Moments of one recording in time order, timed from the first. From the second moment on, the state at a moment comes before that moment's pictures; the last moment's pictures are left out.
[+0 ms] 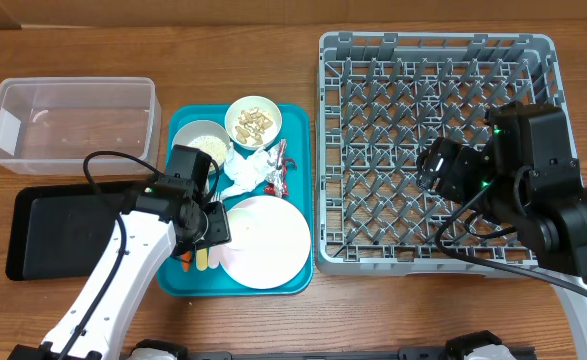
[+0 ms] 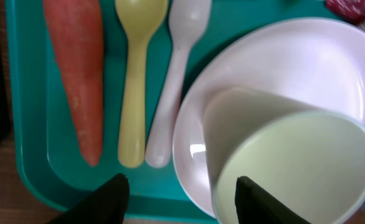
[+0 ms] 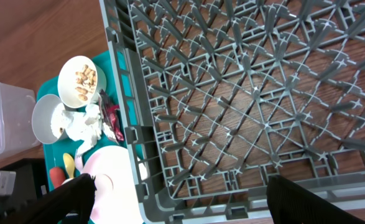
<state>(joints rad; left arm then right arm) -0.22 1.36 0.92 -0.99 0.05 -0.47 0.24 1.18 1.52 -1.32 -0.03 0.61</state>
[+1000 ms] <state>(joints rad) -0.22 1.37 0.99 -0.99 0.13 -0.50 0.24 1.18 1.52 -1.35 -0.01 0.57</state>
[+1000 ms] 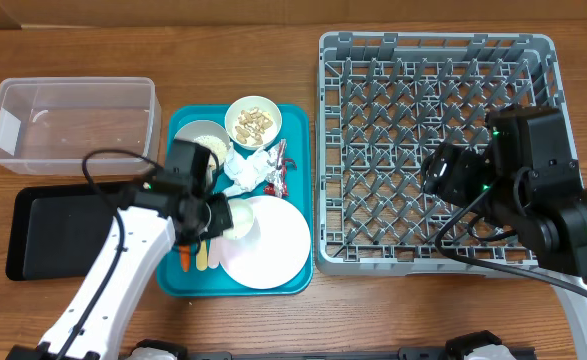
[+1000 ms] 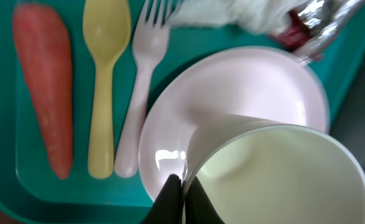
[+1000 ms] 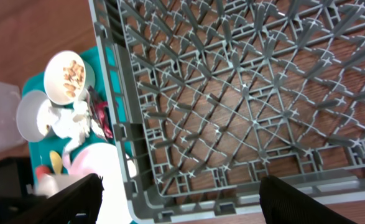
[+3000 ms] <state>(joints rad) -0.13 1.38 1.48 -0.75 1.22 -0.42 0.22 1.35 1.52 -0.85 -1.23 -0.23</state>
